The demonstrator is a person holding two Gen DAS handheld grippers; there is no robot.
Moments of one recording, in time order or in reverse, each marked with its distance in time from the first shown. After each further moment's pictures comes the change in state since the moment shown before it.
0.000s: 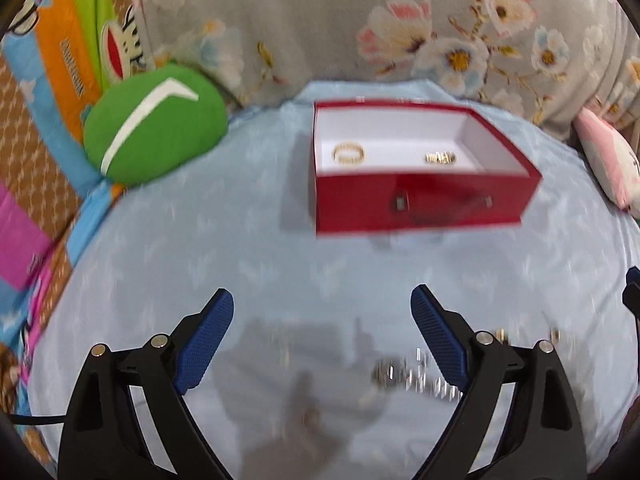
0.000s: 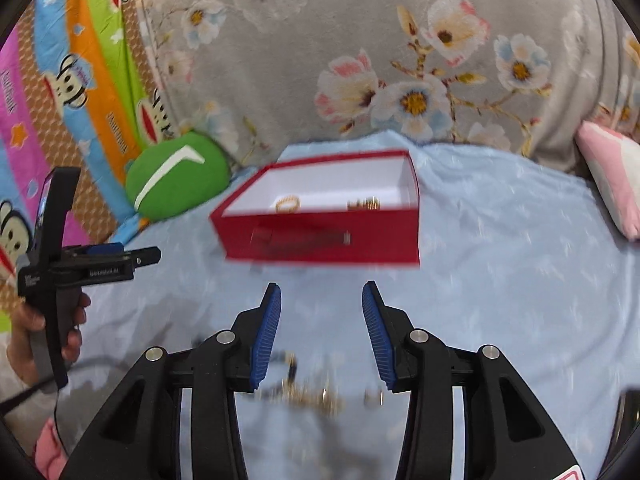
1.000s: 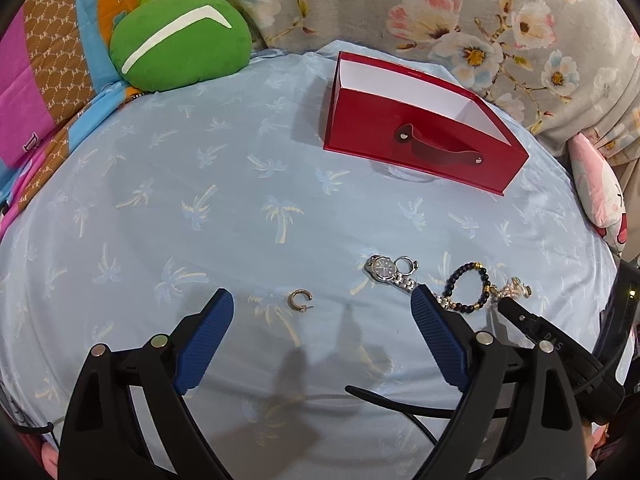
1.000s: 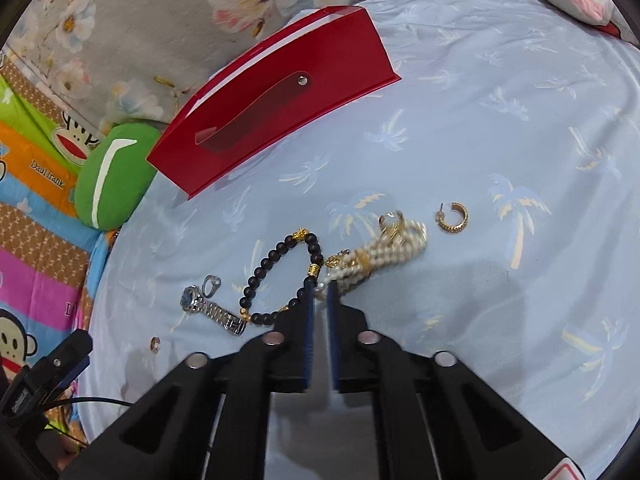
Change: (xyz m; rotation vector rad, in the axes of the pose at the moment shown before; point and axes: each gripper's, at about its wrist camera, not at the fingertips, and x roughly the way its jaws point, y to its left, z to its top) left arm -0.021 0.026 -0.070 -0.204 0.081 -0.096; right arm 0.085 0.012 -0.060 0.460 0.218 -0.049
